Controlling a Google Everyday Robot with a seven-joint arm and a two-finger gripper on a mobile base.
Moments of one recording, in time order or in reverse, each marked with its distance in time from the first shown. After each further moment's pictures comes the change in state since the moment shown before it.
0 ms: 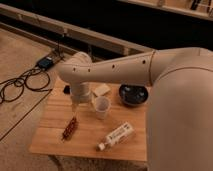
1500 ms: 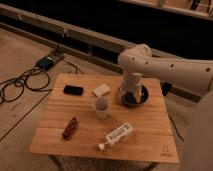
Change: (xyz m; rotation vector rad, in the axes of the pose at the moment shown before) arm -0.062 -0.249 -0.017 0.035 -0.072 0.382
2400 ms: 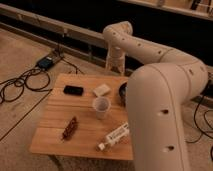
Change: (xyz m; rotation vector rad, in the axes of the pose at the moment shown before) arm -0.112 0.149 -0.011 -0.042 -0.036 -0.228
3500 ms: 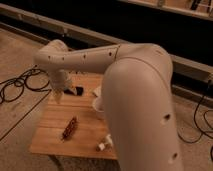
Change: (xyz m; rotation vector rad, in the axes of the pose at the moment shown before) arm 0.209 0.212 -0.007 -0.039 0.062 -0.757
